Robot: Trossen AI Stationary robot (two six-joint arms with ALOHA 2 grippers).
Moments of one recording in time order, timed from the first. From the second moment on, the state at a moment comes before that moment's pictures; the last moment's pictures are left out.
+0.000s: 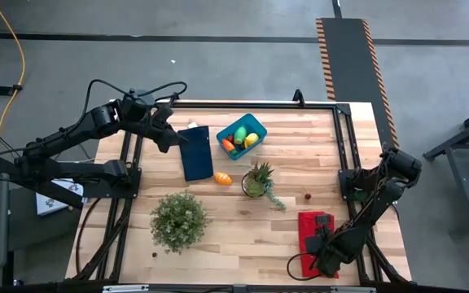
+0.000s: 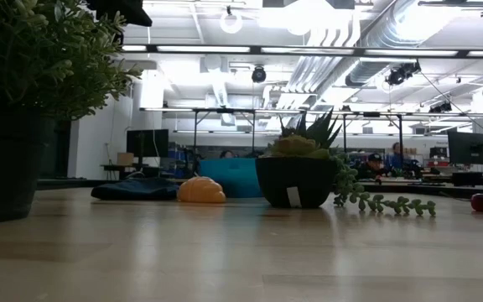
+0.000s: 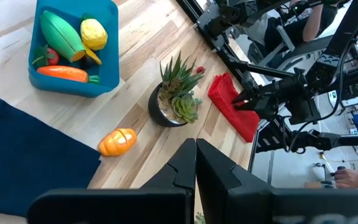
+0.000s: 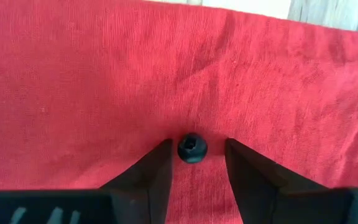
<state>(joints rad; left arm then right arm) 0.60 0.93 1.04 -0.76 0.46 -0.56 0.98 1.71 0.97 -0.81 0.09 0.87</state>
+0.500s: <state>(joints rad) 0.60 0.93 1.04 -0.76 0.46 -0.56 0.98 1.71 0.97 -0.81 0.09 0.87</state>
